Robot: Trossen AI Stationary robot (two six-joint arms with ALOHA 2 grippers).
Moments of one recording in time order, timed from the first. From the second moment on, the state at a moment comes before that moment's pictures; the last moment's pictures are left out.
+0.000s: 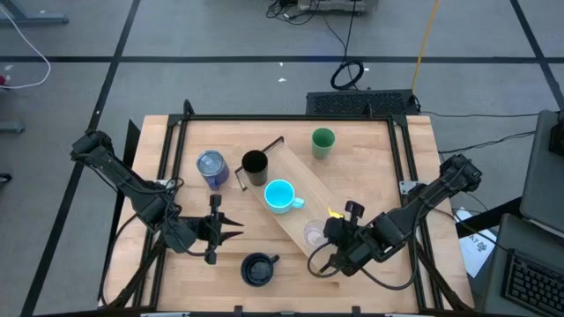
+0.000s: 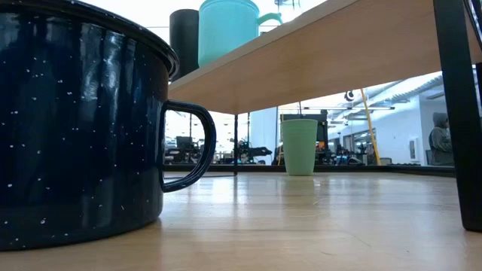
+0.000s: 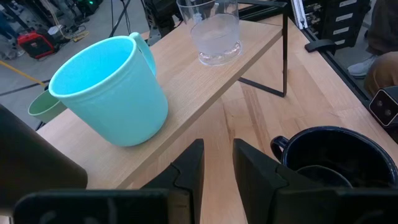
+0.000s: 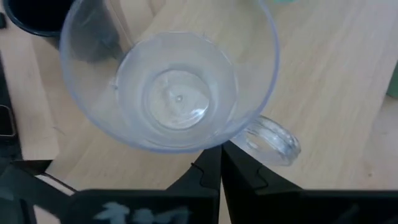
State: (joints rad) left arm -0.70 1.17 0.85 -0.26 -0.66 -0.11; right arm 0.63 1.64 1.50 -1.15 0.47 0.89
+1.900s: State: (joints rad) left arm -0.68 1.16 0.85 -0.48 -0.73 -0.22; right arm 0.72 1.52 1.40 -1.33 1.07 1.00
